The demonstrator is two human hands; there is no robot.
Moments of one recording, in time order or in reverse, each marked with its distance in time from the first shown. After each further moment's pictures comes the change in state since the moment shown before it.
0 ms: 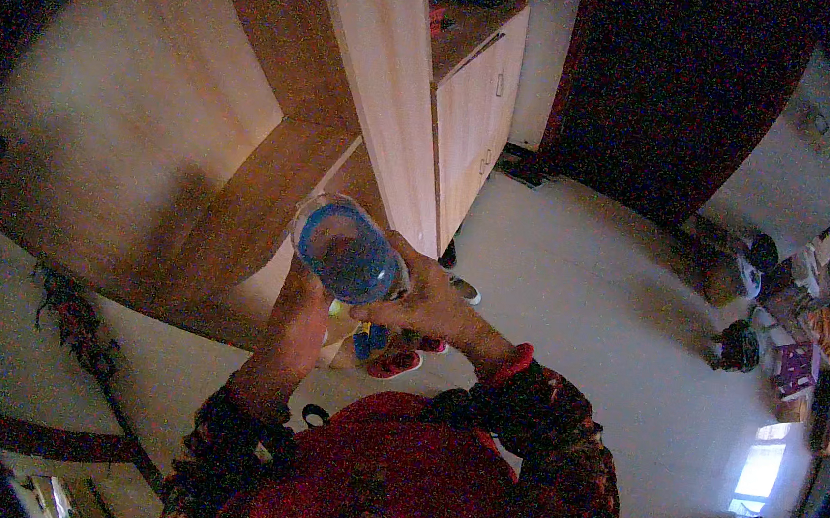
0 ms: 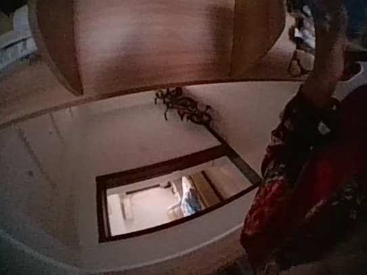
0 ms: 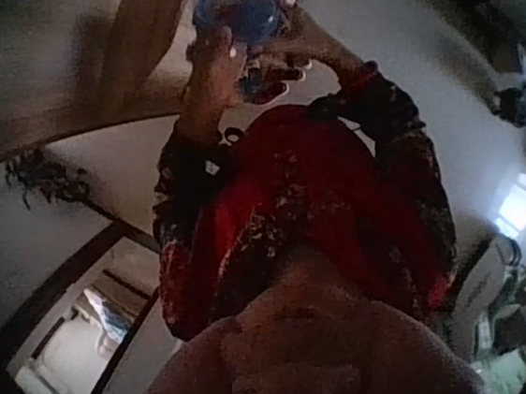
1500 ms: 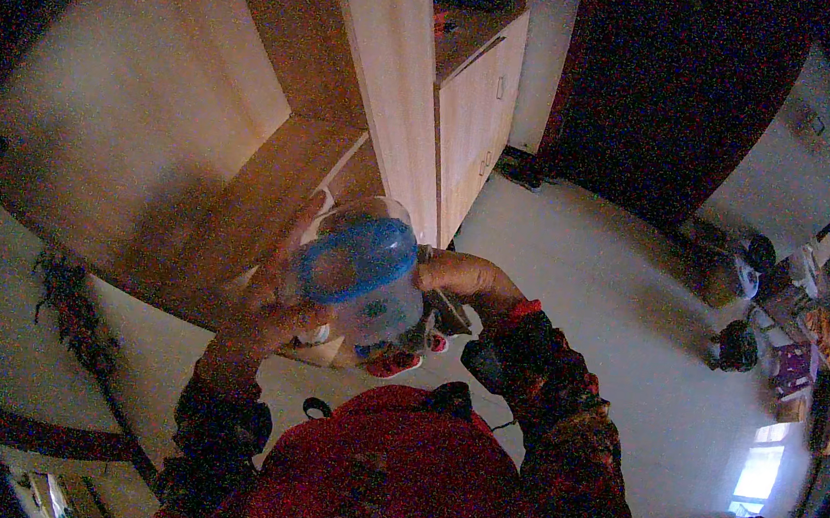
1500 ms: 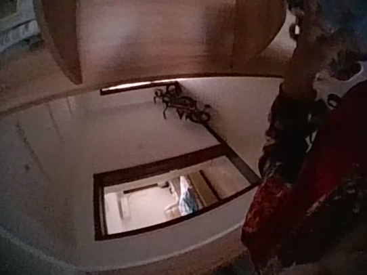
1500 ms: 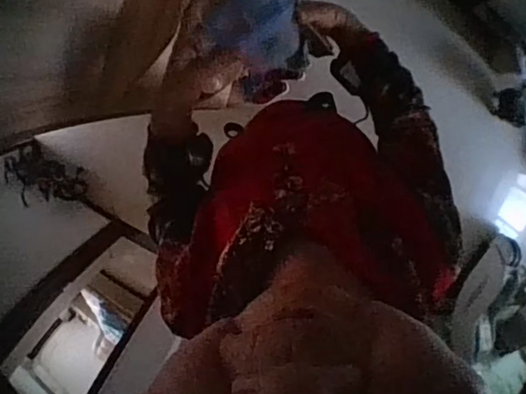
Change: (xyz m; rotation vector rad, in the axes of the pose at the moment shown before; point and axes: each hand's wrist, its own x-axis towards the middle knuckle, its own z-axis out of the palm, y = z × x) left_hand -0.018 0.046 -0.022 0.308 -0.284 0.118; right_hand 0.009 0.017 -0.037 0.352 -0.465 0.271
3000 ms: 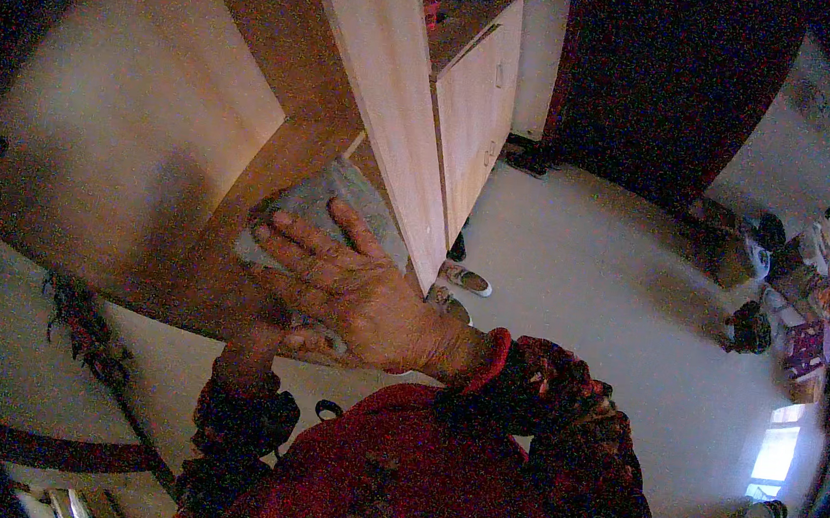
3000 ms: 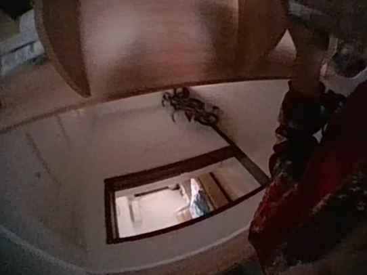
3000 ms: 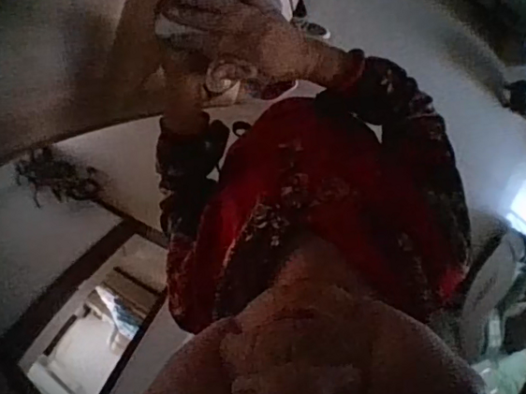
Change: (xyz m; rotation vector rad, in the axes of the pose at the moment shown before) left_hand 0.013 -0.035 -0.021 -0.262 0.382 0.079; right_hand 0.039 -0.029 0.102 -1.643 0.348 -0.858
